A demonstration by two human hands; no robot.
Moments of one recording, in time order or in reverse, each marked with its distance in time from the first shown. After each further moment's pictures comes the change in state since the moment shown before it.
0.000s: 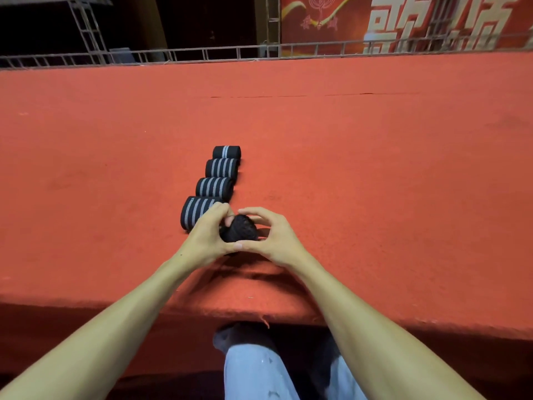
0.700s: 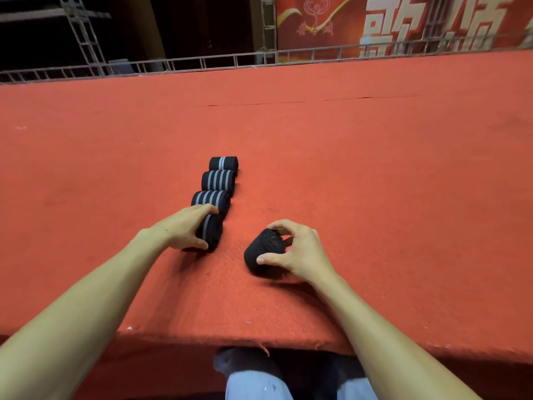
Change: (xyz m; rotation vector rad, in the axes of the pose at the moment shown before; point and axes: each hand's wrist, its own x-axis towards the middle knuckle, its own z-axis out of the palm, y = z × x) left_hand 0.063 -0.055 -0.053 0.576 -0.449 -0.229; right_hand -0.002 0.009 -0.040 -0.275 0.146 0.070
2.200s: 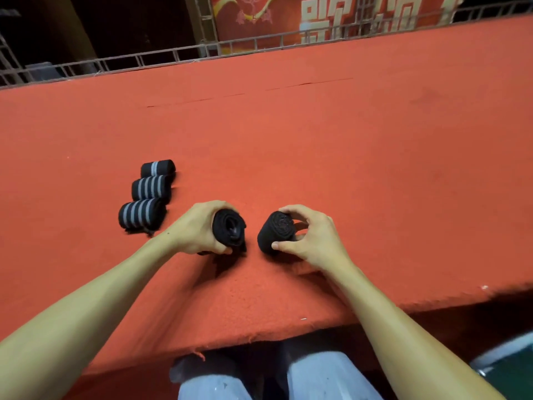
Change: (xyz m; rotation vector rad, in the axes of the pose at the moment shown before) left_hand 0.102 0.107 0.081 -0.029 0.083 0.130; right_hand -0.044 0.048 -0.115 0.061 0.189 0.103
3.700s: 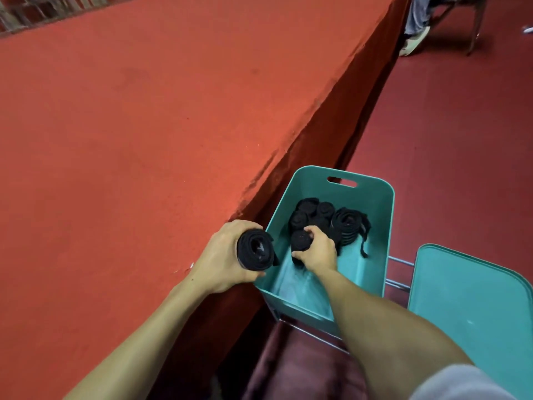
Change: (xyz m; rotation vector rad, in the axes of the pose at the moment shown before) left_hand -0.025 0.510 0.122 -0.446 -0.394 0.957; right_hand -0.278 0.214 -0.288 -0.209 0.907 1.079
